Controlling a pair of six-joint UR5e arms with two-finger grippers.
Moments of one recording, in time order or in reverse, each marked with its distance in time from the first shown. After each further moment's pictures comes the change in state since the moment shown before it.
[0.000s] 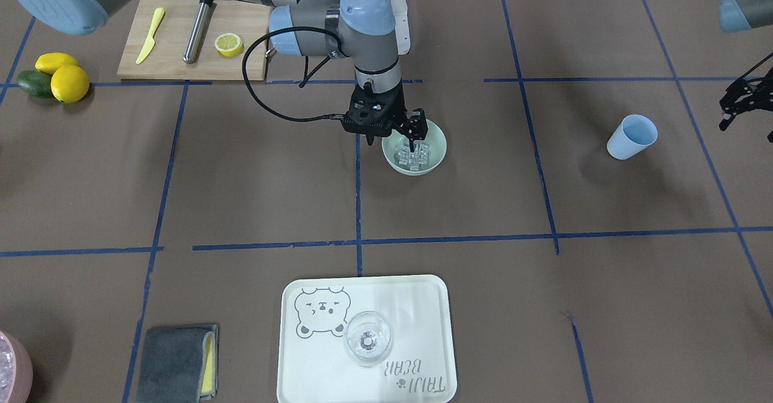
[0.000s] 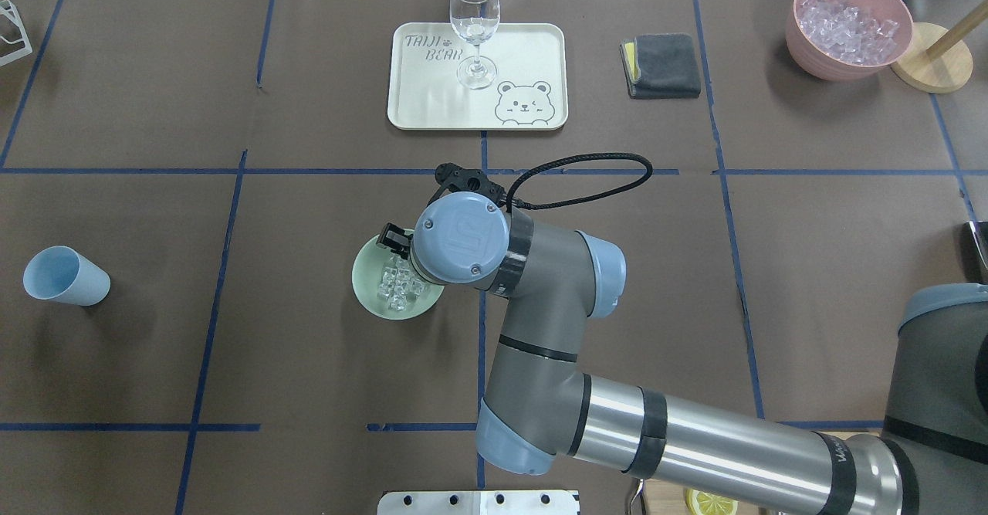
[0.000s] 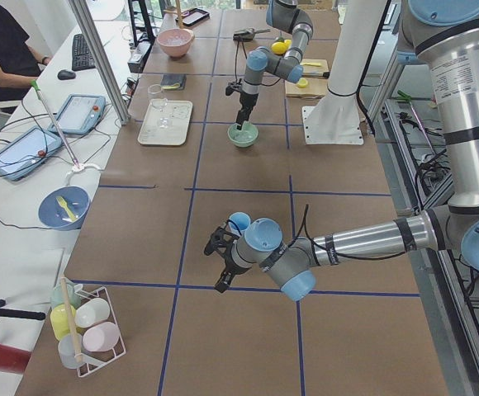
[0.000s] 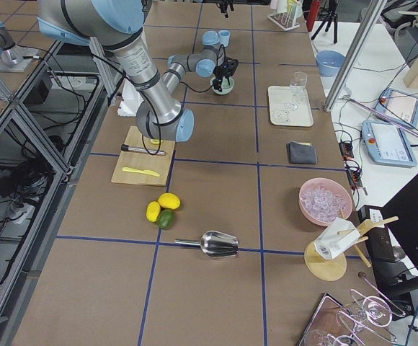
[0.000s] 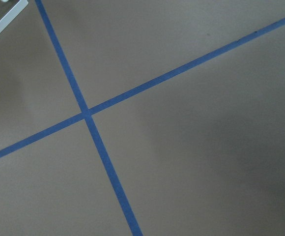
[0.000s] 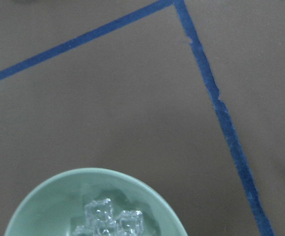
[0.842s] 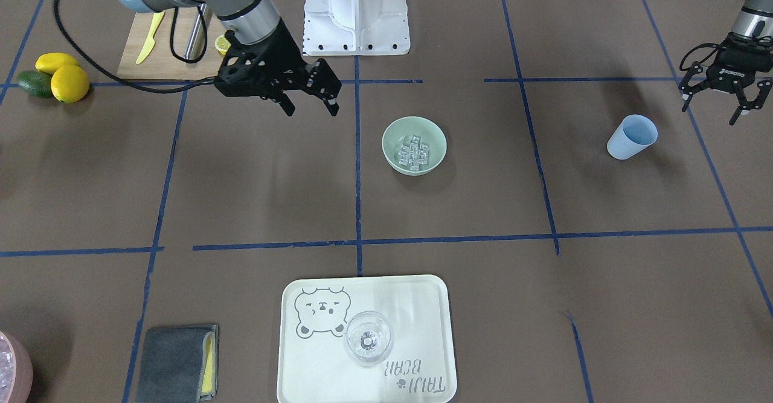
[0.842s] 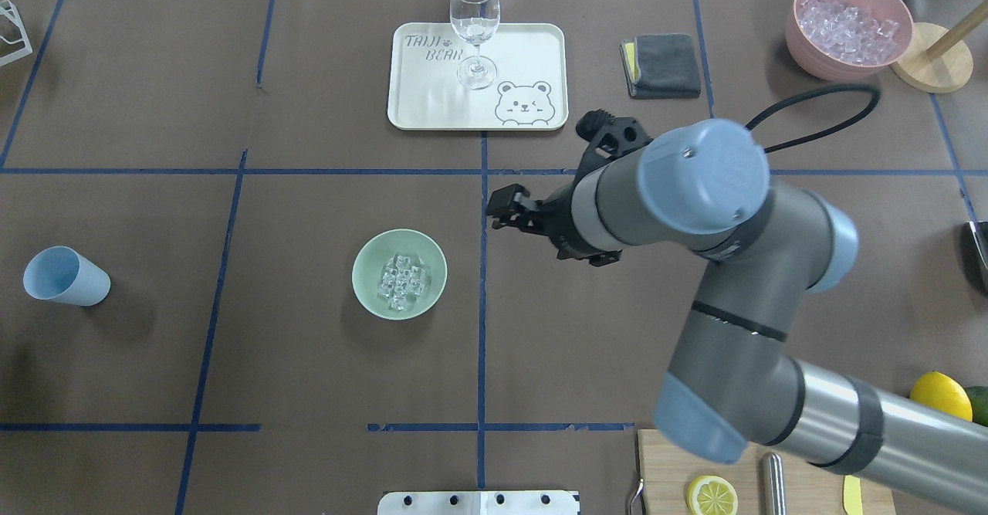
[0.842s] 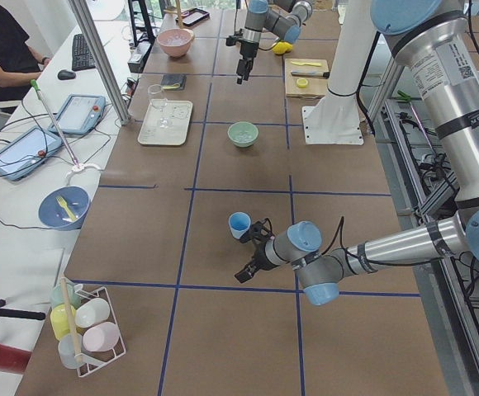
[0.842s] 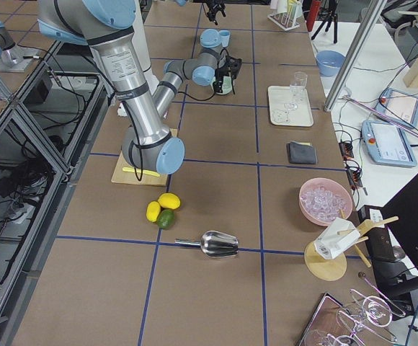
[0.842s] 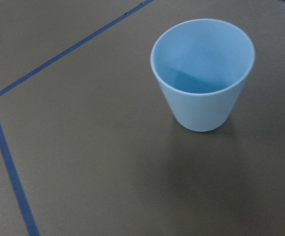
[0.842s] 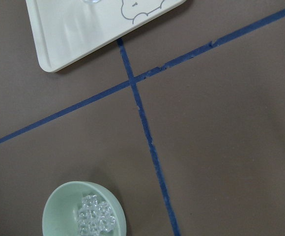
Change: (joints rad) left arm 0.281 0.126 -0.004 -0.314 0.290 -0.017; right arm 0.116 -0.316 0.466 0.059 0.105 0.007
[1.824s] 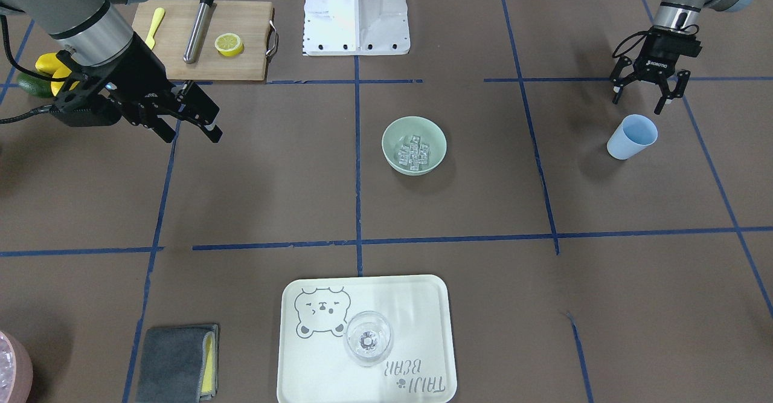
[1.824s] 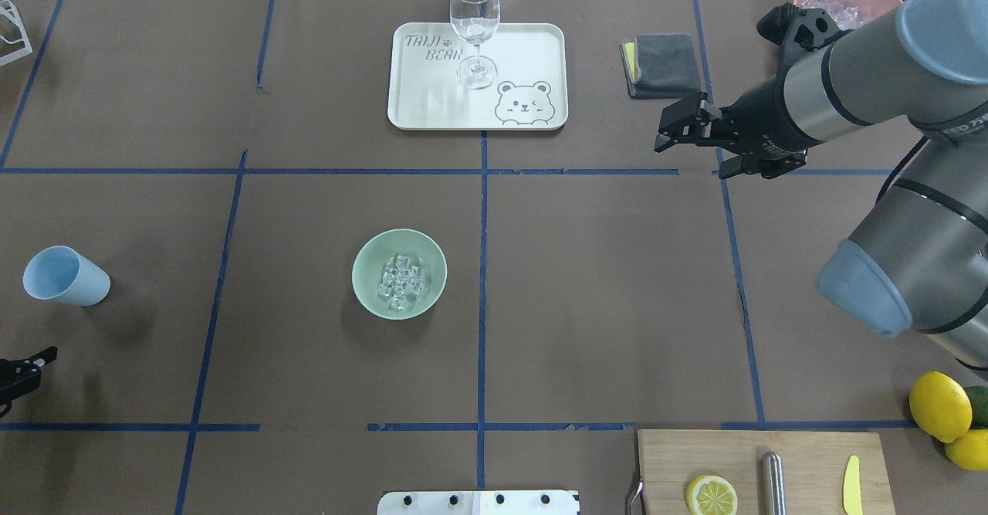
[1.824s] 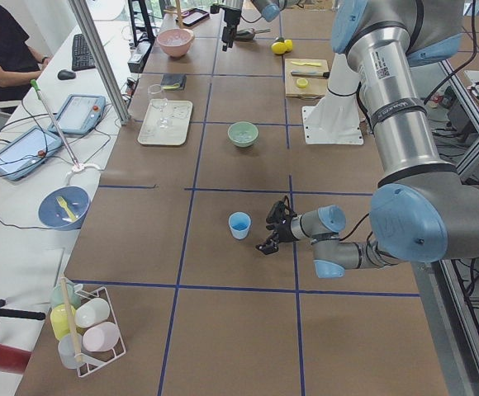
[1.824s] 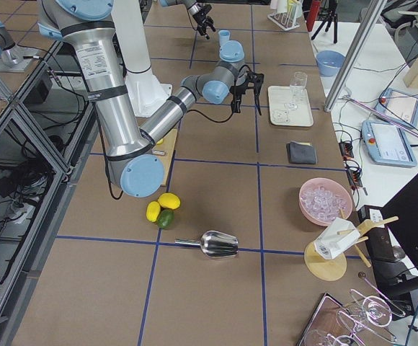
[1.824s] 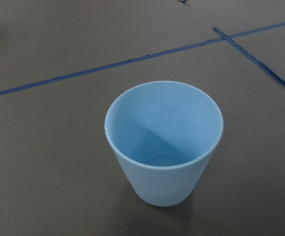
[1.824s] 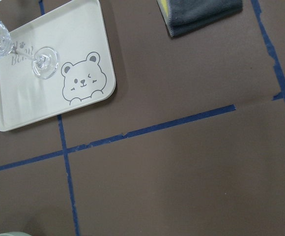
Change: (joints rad) left arm 0.752 0.146 -0.099 -0.203 0.728 -0.563; right arm 0.366 -0.244 0.112 0.007 0.325 -0.303
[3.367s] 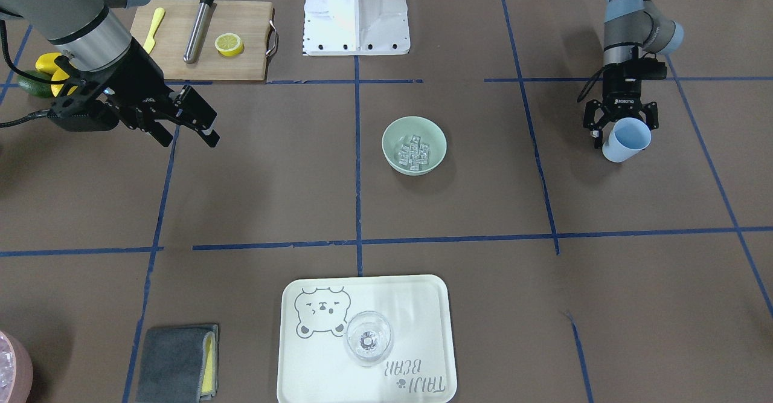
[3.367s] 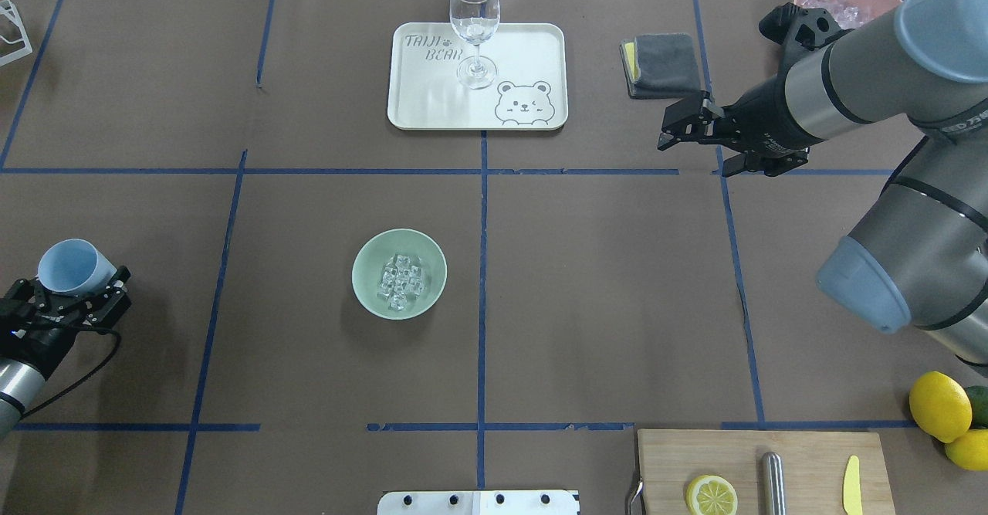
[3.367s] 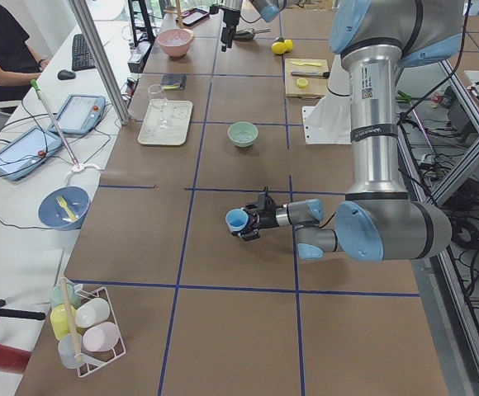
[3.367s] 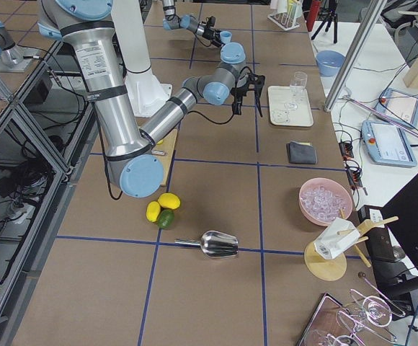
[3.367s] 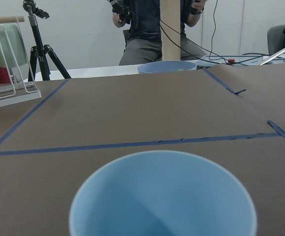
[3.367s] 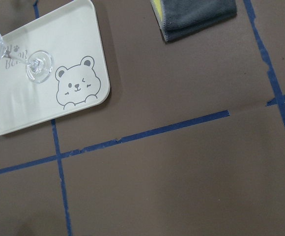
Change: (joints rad) left arm 0.022 -0.324 0.181 0.051 0.530 -0.219; right arm 0.013 -0.010 -0.013 0.004 -0.001 -0.018
